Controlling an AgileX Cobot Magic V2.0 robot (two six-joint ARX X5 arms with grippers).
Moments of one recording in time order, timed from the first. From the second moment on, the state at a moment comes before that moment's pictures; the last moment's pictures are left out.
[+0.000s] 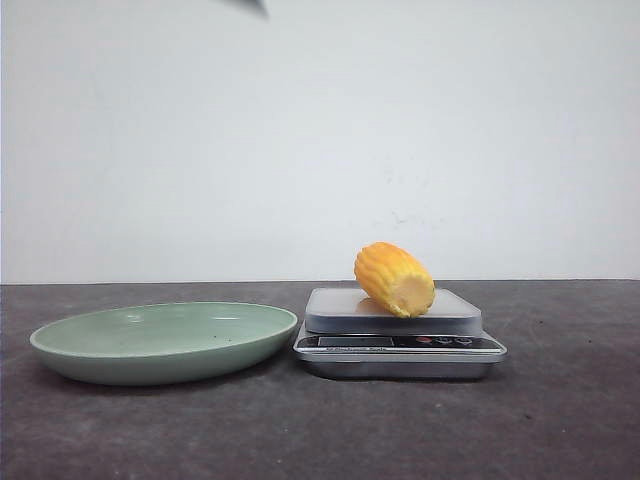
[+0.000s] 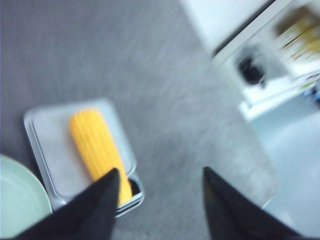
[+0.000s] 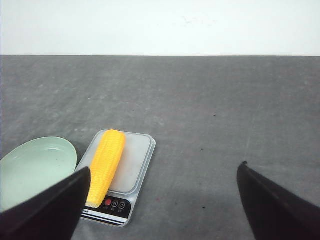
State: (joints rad) left arm -0.65 1.16 1.32 -0.57 0.24 -0.50; right arm 0.13 0.57 1.10 -0.90 -0.17 0.13
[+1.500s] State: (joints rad) left arm -0.65 0.30 1.32 -1.07 0.06 -0.48; right arm 0.56 1.44 1.10 -0.36 0.03 0.55
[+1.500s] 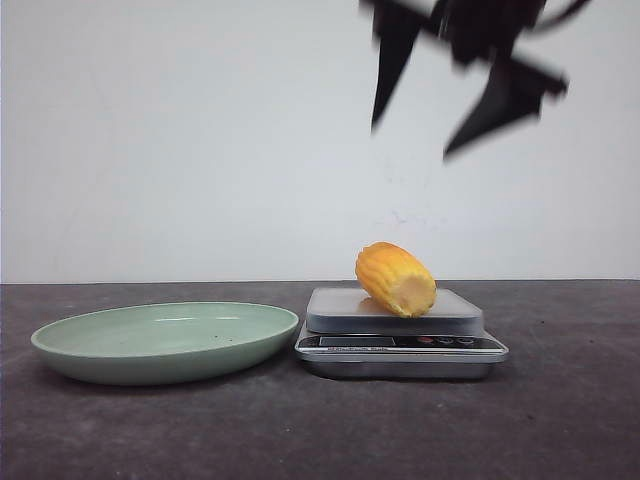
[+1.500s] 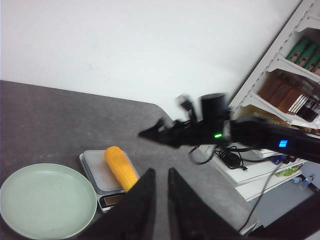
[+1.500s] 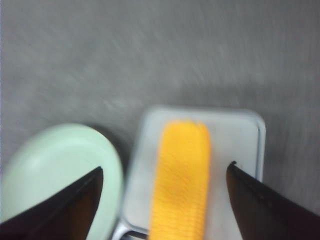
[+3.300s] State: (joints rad) left arm -0.65 0.30 1.32 -1.16 0.05 -0.46; right arm 0.83 1.55 1.48 -0.32 0.16 0.35
